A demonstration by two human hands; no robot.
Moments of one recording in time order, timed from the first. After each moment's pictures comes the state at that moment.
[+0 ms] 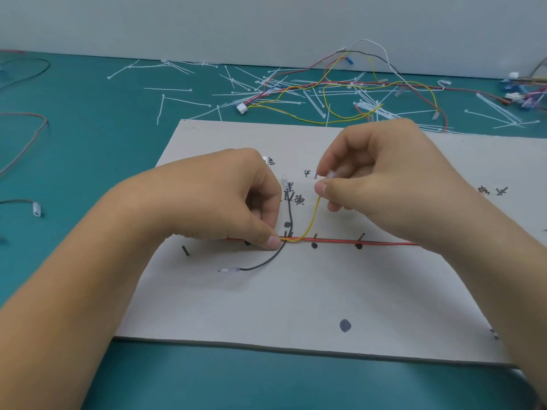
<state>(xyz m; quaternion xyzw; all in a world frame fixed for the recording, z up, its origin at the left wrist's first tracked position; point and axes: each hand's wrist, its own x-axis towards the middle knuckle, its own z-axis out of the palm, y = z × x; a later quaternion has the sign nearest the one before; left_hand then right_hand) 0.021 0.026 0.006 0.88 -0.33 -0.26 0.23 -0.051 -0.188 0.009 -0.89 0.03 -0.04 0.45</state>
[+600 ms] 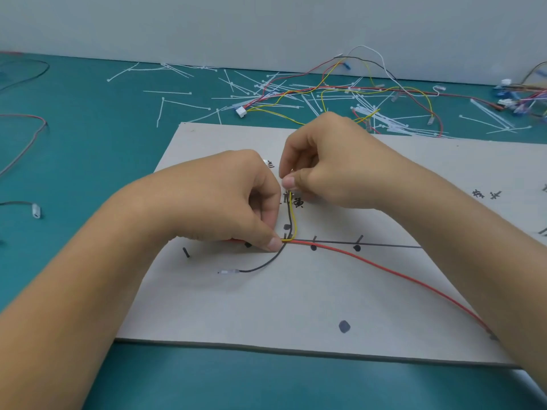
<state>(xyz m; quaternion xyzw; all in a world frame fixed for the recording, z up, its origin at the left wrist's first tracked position) 0.019 0.023 0.009 0.88 -0.31 -0.25 0.24 0.001 -0.170 0.007 -0.95 -0.07 0.02 0.29</state>
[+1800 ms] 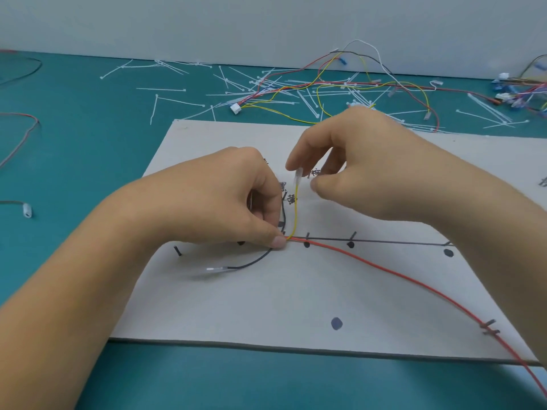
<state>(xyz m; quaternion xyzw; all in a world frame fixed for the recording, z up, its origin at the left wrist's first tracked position) 0.016 0.019 0.004 0.88 -0.37 -0.20 0.24 -0.030 -0.191 0.022 -0.96 -0.09 0.00 0.26</state>
